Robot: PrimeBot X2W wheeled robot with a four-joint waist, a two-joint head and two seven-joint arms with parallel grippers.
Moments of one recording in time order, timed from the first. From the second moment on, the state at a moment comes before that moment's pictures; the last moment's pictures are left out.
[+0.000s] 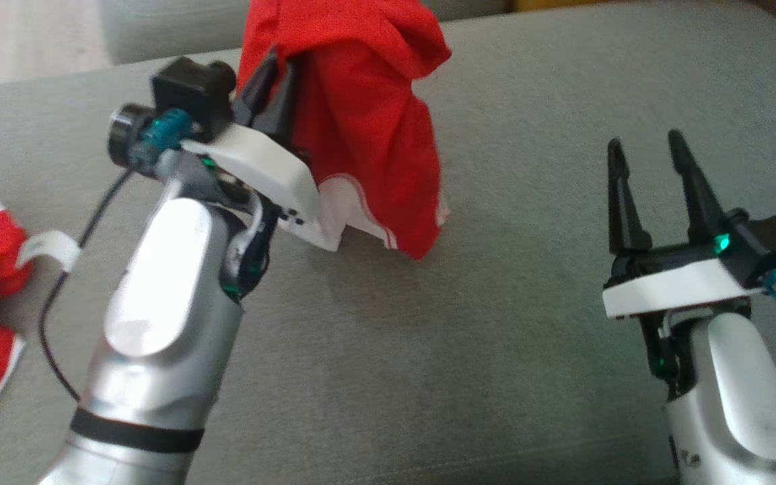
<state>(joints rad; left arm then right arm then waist) -0.65 0.05 -0.34 0.30 -0.25 -0.05 -0.01 -0.27 -0.05 0.05 0.18 0.11 0.13 -0.17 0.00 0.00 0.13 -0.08</state>
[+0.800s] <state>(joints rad) -0.74 0.07 -0.51 0.56 -0.47 0.13 -0.25 -0.32 -0.05 0.02 0.19 0.11 0.13 -0.21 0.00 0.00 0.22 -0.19</state>
